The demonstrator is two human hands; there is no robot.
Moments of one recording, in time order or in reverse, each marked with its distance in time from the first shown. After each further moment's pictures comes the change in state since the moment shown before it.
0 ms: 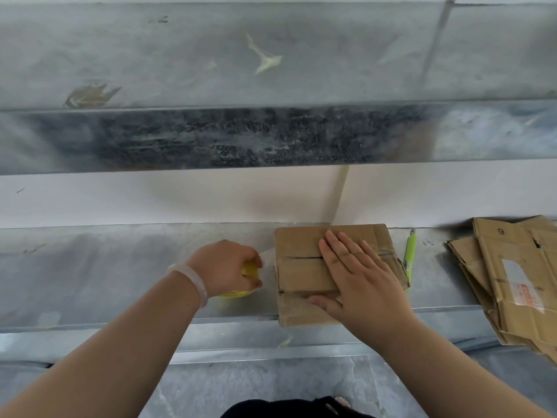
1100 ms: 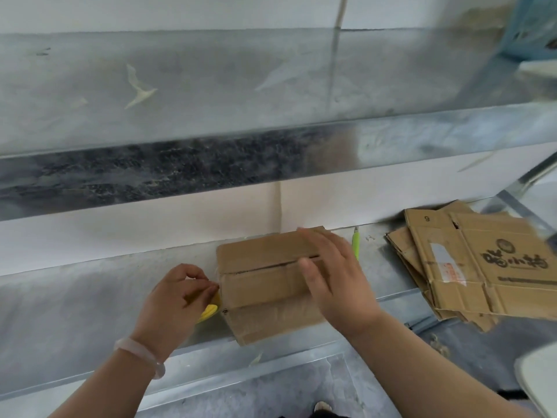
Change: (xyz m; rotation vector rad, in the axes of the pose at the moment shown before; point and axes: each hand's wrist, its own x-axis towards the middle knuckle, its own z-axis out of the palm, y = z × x) left_hand -0.017 0.024 0.032 -0.482 0.536 0.031; right_hand -0.014 0.027 -0.023 0.720 0.407 0.208
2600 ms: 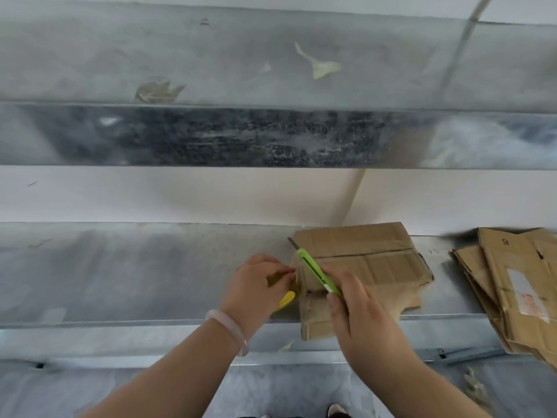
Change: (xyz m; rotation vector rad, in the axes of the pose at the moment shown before) left_hand -0.011 0.017 0.012 -0.180 -0.037 -0.183; right_hand -0.037 -0.066 0.032 -0.017 -0.369 0.127
